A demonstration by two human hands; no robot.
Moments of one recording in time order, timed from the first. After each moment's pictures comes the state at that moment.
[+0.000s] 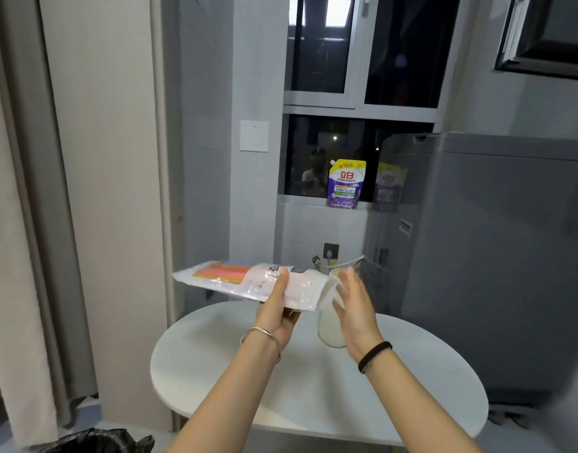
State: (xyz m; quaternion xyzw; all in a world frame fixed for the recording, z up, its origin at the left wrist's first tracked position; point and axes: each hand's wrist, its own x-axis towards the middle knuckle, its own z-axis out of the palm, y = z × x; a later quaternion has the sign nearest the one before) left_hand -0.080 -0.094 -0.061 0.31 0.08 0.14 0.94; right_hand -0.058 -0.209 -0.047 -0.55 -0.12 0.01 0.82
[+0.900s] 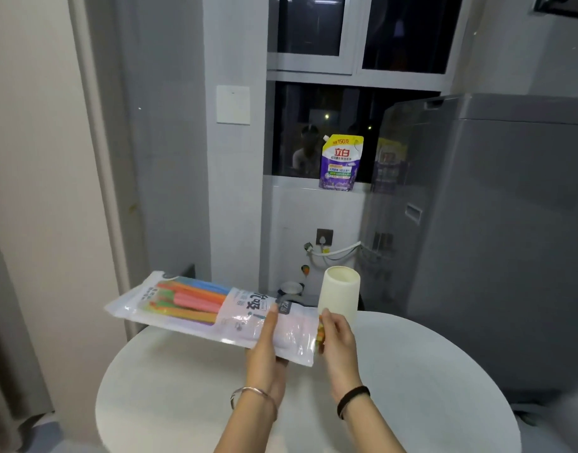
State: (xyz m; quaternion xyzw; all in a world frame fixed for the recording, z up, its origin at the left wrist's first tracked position) left_hand -0.006 -0.095 -0.143 0.36 0.14 0.20 0.90; right_hand 0.032 -0.185 -0.140 -0.65 -0.03 -0.04 0.76
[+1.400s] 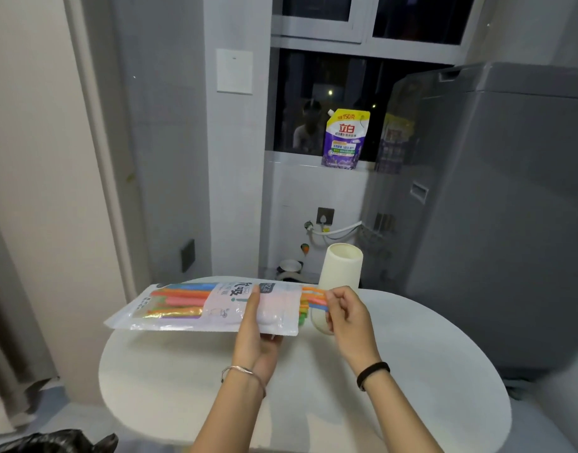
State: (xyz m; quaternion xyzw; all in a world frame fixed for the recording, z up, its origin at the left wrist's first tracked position) left_hand -0.009 -0.079 -0.155 0.24 0.16 0.16 0.94; right_hand 0.039 -0.210 -0.146 -0.73 -0.18 -0.07 0.66
